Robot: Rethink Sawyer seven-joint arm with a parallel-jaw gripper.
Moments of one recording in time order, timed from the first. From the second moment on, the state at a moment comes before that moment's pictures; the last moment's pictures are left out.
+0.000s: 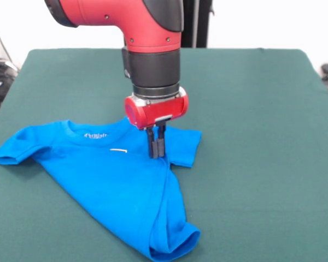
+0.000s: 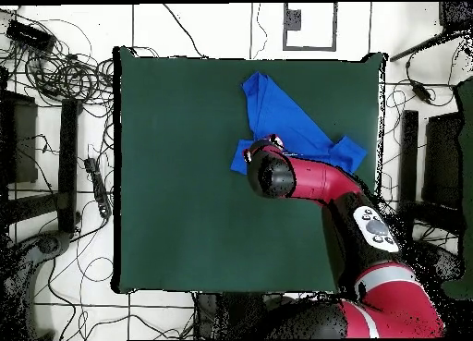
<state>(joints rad) -0.43 -0.43 0.22 1.56 -0.27 0.19 1.06</state>
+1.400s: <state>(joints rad) -0.55 -0.46 0.23 1.41 -0.27 0.50 1.06</state>
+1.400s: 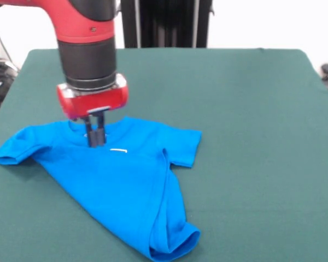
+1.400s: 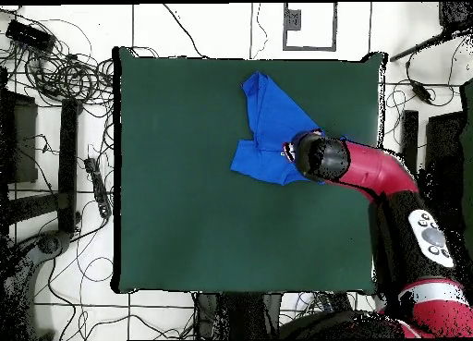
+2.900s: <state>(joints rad) -0.52 -0.48 0.24 1.39 -0.27 0.50 1.06</state>
